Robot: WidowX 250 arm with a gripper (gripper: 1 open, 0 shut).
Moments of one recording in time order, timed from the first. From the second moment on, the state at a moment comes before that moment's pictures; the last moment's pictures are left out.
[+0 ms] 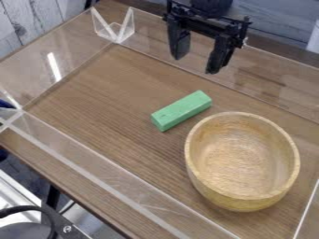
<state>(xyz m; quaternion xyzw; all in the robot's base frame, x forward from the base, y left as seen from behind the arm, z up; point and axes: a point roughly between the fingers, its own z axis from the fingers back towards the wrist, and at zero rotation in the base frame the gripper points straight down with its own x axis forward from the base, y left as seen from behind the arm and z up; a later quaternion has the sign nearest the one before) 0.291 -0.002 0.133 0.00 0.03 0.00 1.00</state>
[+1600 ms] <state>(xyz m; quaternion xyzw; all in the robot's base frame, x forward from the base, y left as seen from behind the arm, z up) 0.268 0.020 0.045 -0.01 0.05 -0.11 0.99</state>
